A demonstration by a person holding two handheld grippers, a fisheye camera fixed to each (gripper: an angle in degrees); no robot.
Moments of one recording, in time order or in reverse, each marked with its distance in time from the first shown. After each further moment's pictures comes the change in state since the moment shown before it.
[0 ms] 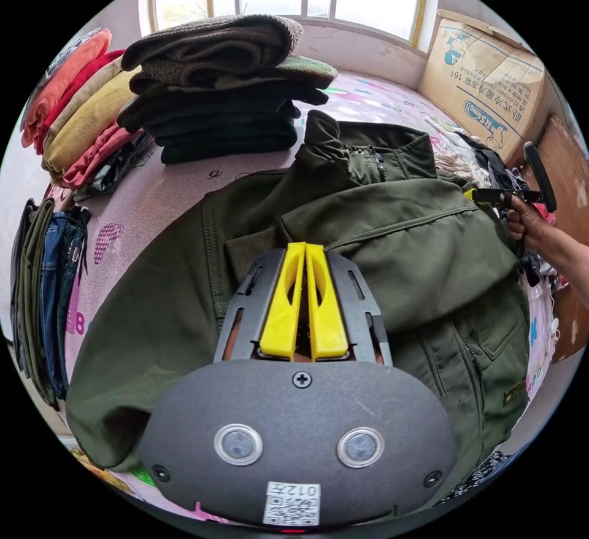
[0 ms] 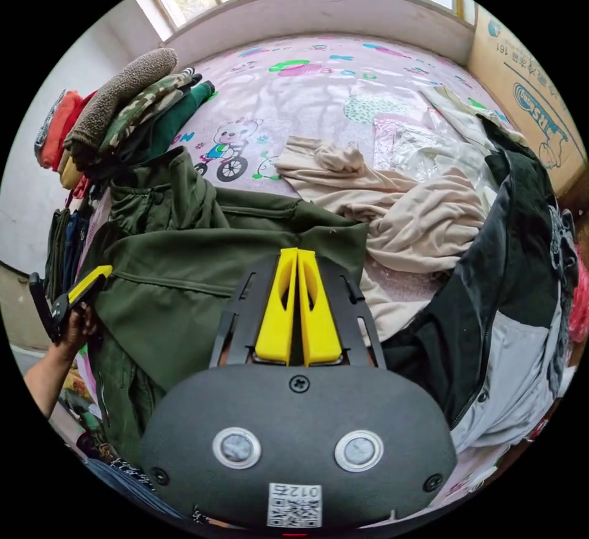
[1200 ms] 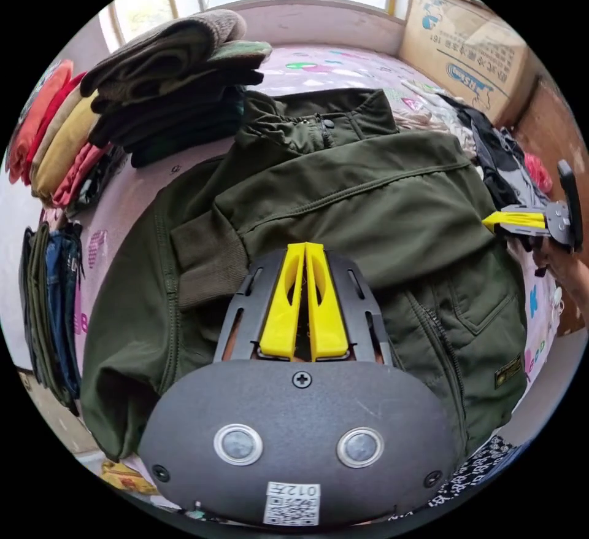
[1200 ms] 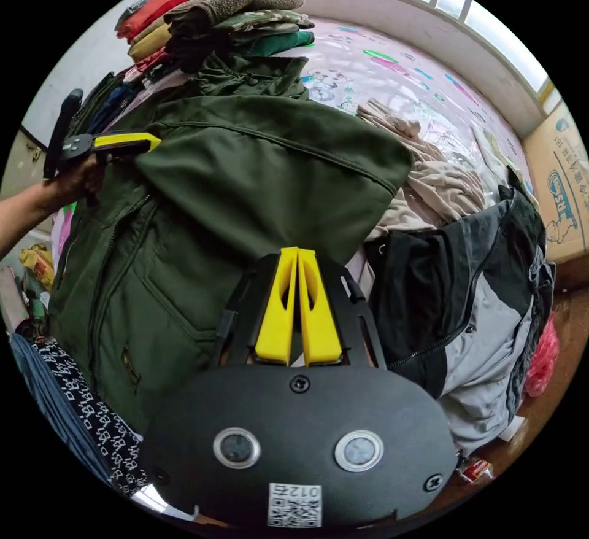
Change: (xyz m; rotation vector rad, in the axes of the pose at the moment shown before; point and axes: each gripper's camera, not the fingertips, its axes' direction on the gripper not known) left arm 0.134 0.063 -0.006 -0.127 -0.022 0.127; right arm -0.122 0.153 -0.082 -0.145 0.068 -0.393
